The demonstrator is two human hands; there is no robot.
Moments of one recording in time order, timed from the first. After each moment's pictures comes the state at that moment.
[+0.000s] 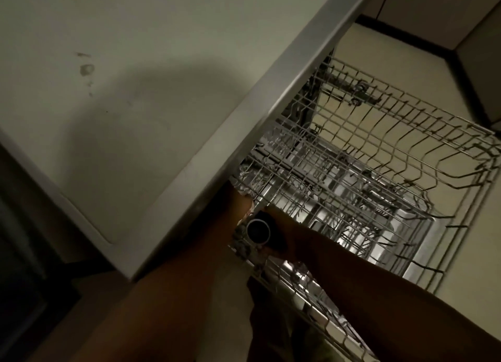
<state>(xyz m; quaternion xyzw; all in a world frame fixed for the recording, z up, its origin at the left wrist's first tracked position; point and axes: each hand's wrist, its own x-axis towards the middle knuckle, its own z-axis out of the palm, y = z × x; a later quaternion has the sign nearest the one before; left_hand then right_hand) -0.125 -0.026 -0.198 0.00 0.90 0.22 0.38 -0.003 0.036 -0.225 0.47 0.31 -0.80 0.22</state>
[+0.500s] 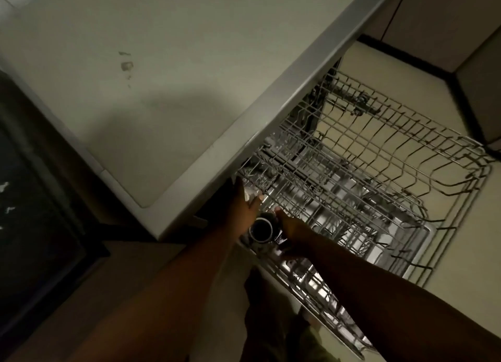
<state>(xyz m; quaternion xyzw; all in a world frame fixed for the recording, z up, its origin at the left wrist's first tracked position) -0.091 -0.065 -0.180 0.19 0.92 0.20 0.29 0.020 0.032 -0.201 0.50 0.49 -0.67 0.23</state>
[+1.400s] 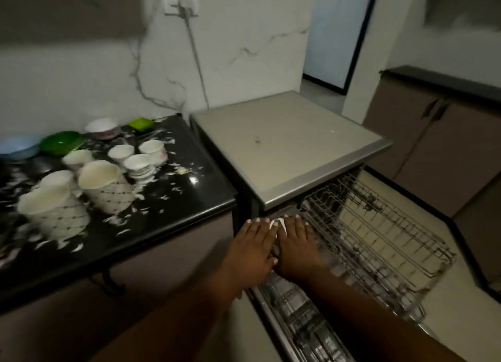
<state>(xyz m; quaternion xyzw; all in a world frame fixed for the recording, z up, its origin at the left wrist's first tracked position) 0.051 -0.254 0.005 0.43 0.90 0.03 -0.02 0.091 -0.114 -0.021 0.07 1.00 0.00 0.01</state>
